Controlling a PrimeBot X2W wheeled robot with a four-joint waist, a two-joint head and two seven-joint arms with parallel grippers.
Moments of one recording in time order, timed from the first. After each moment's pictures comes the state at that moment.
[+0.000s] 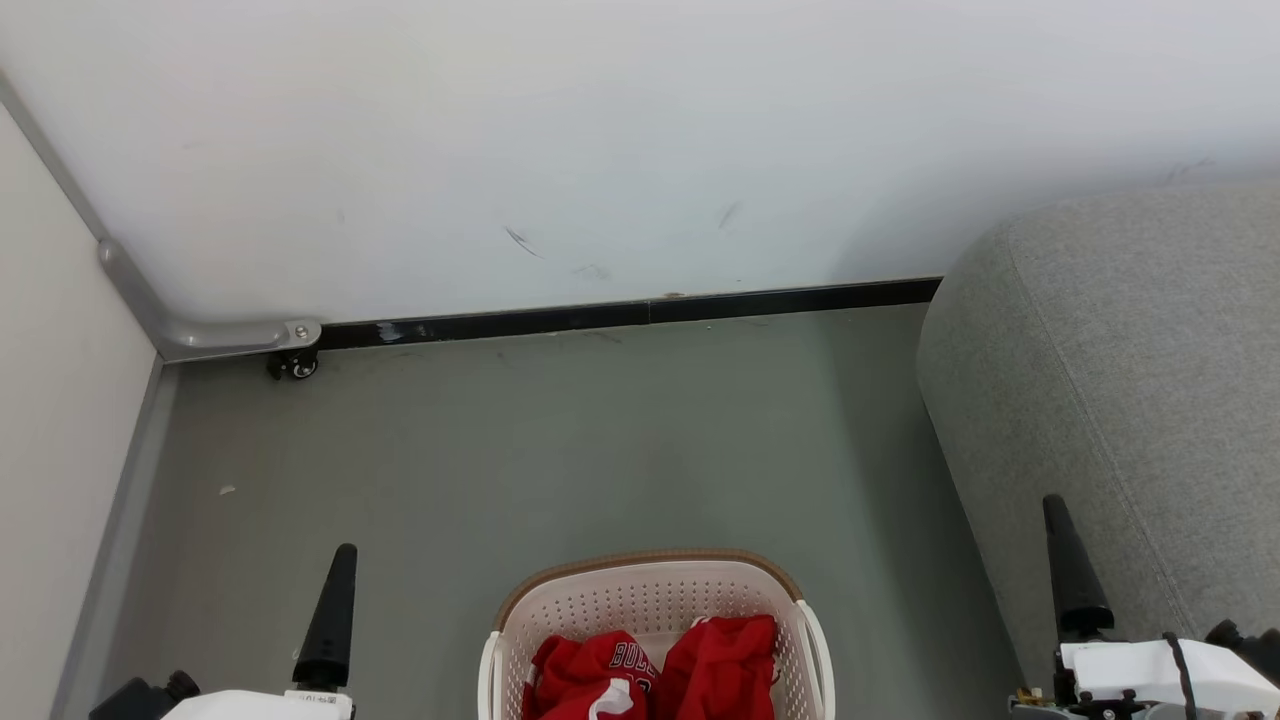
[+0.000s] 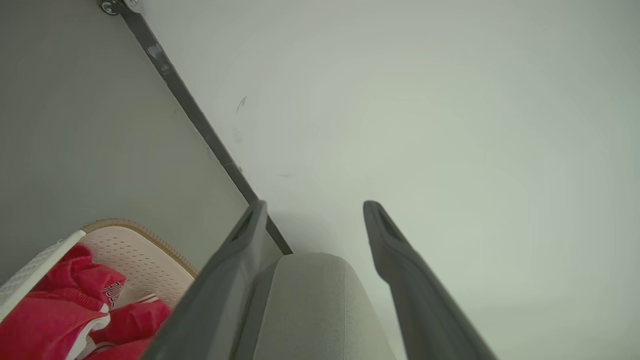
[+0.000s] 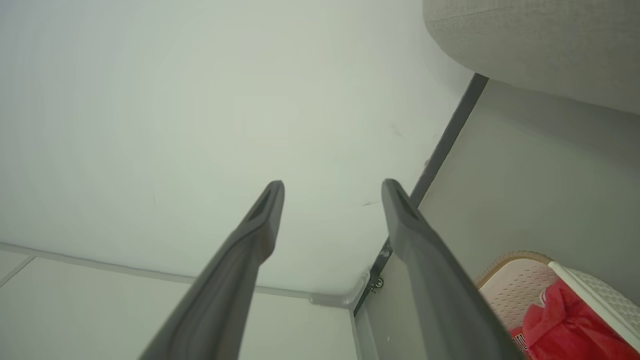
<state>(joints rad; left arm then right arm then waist) 0.02 0.04 -0.02 0.26 -1.33 -0.12 -0.04 0.01 -0.01 -0.06 0.31 1.27 0.13 -0.03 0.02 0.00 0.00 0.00</state>
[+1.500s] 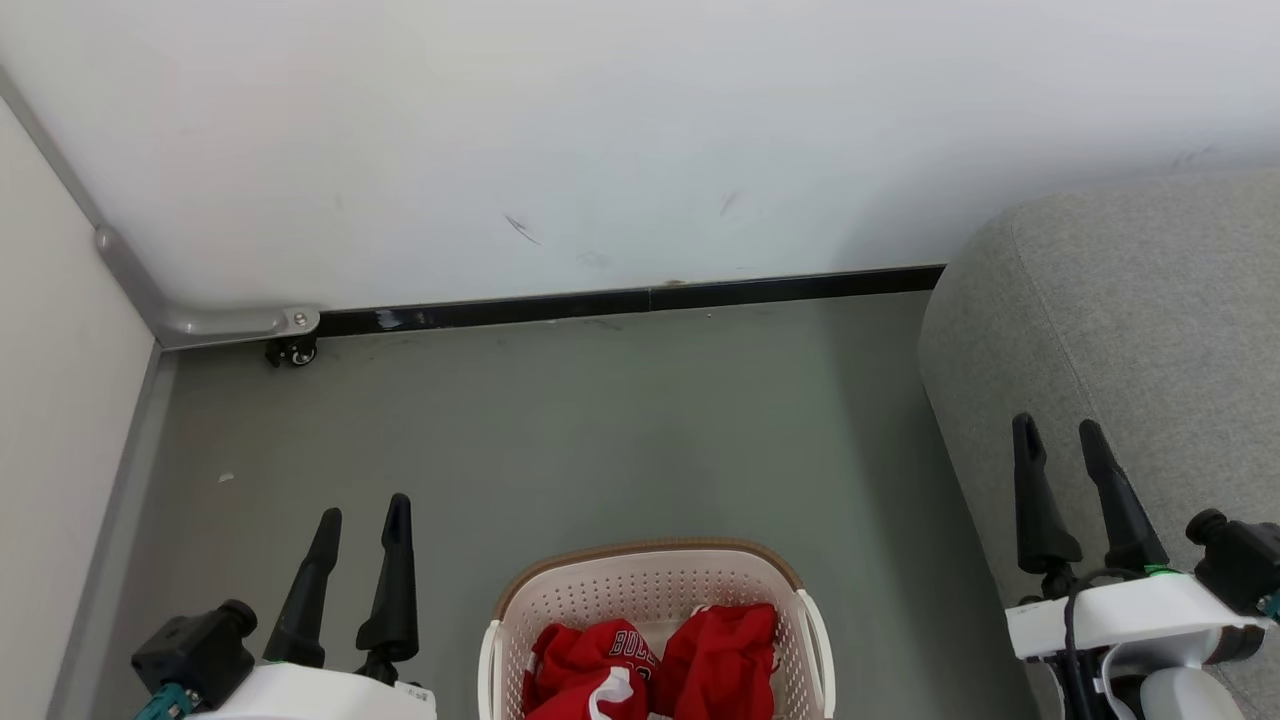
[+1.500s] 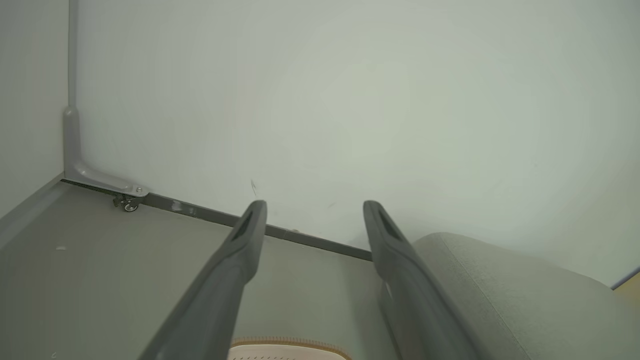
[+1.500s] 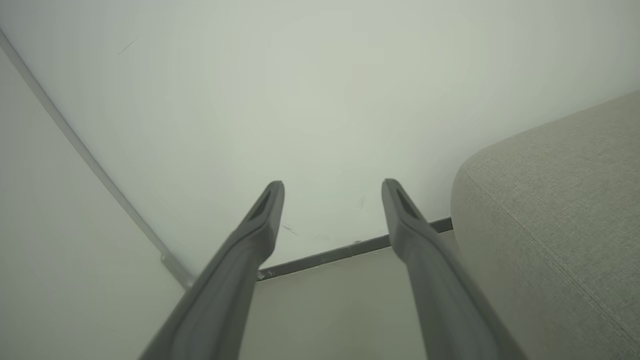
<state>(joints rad) 0.01 0.07 -0.11 0.12 -0.57 -0.07 -0.20 -0.06 -0.03 -0.07 0.23 0.42 0.13 -0.15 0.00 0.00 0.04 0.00</state>
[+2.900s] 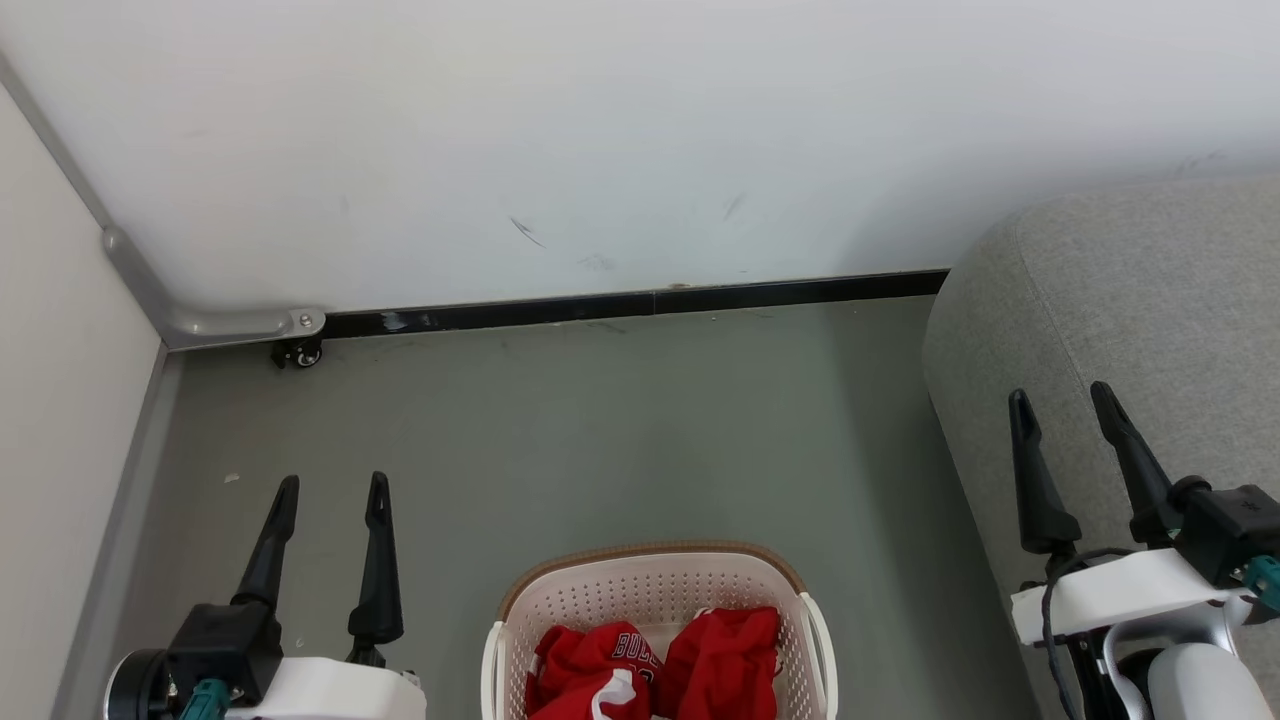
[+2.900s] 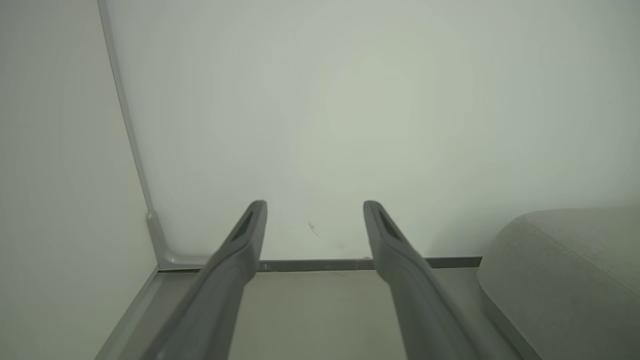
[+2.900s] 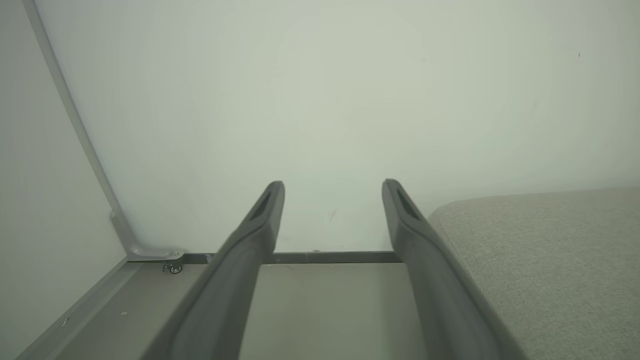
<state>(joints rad) -0.01 0.08 -0.11 0.10 -0.19 0.03 -0.25 -0.09 -0.04 -0.10 0.16 0.11 0.13 -0.10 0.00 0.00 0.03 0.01</state>
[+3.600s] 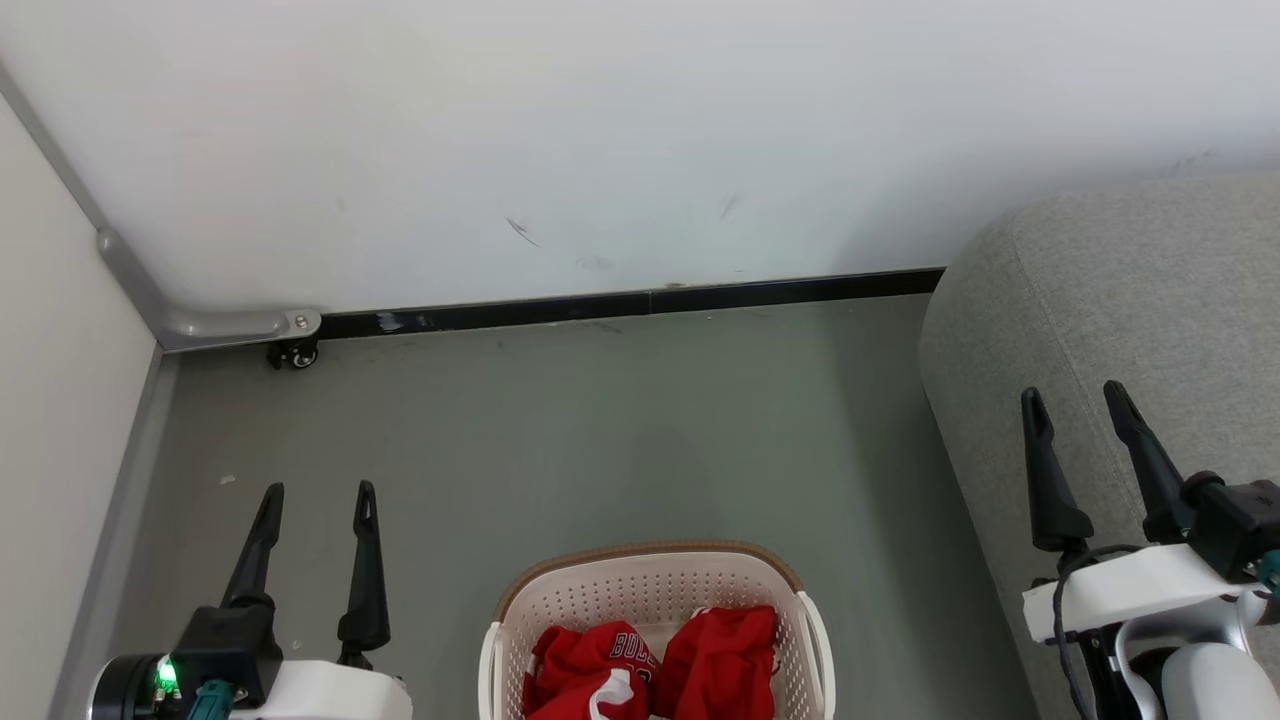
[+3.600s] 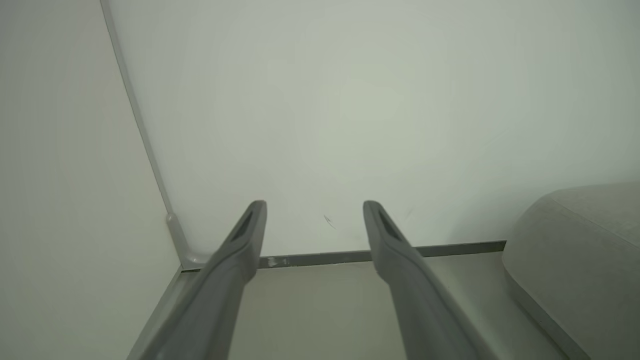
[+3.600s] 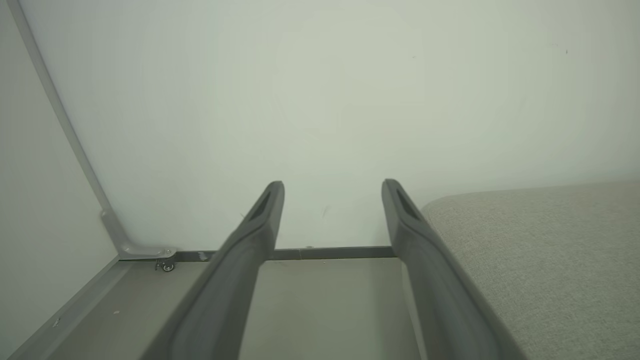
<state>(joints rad) -0.01 0.10 -0.10 0.12 -0.13 0.06 -0.25 -0.08 -0.04 -0.12 0.14 0.11 0.13 -0.07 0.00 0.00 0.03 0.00</state>
